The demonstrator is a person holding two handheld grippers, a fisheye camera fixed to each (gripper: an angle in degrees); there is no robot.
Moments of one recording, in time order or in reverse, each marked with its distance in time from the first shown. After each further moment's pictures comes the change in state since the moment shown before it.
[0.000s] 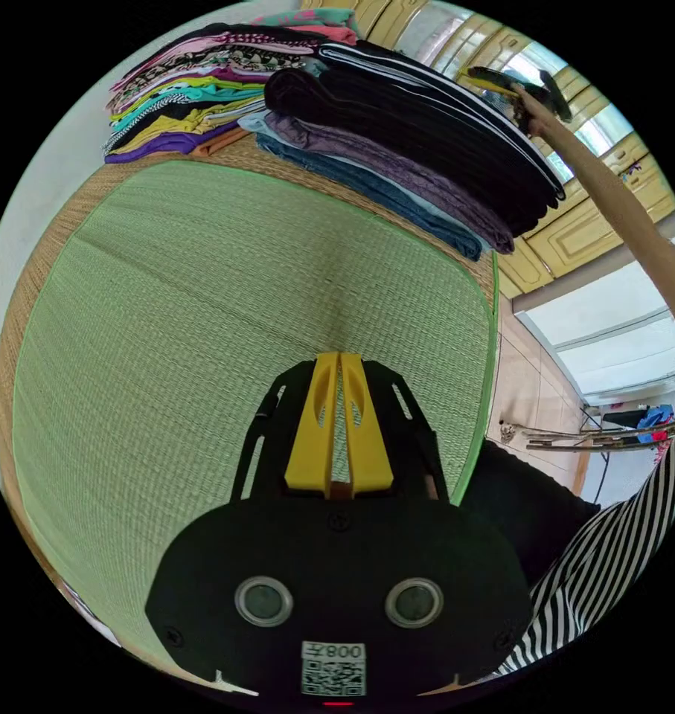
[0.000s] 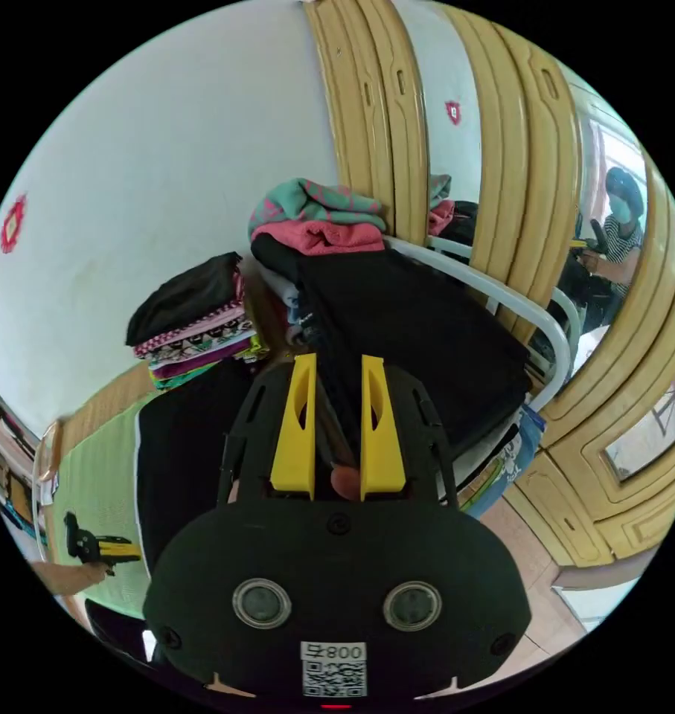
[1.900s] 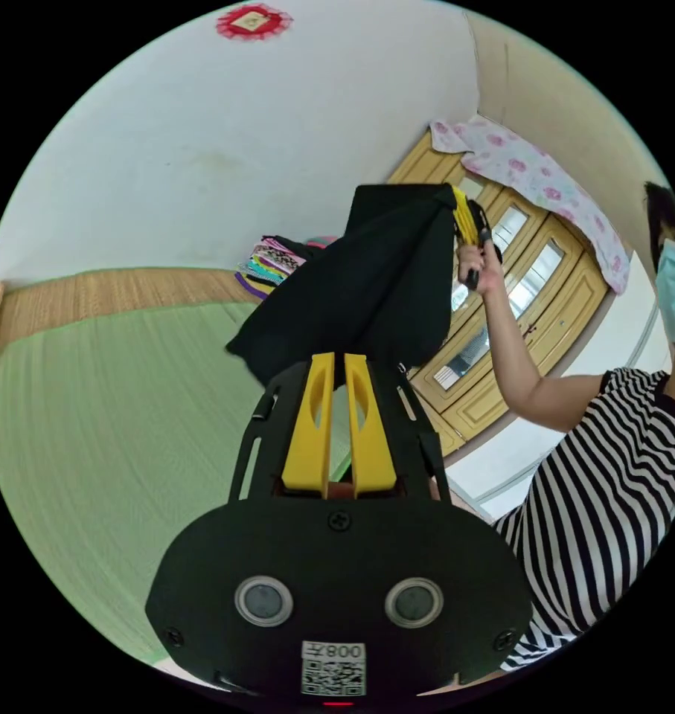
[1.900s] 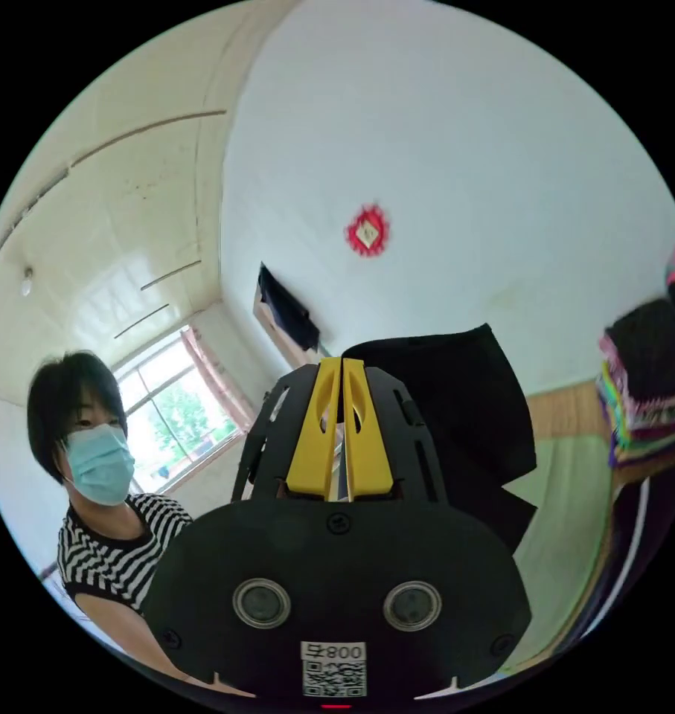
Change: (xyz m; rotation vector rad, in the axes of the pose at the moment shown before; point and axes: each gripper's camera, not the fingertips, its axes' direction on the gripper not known) left arm 0.084 0.597 -0.493 0.776 0.195 -0.334; right arm -0.360 0.122 -0.186 -0.070 -1.440 -0.217
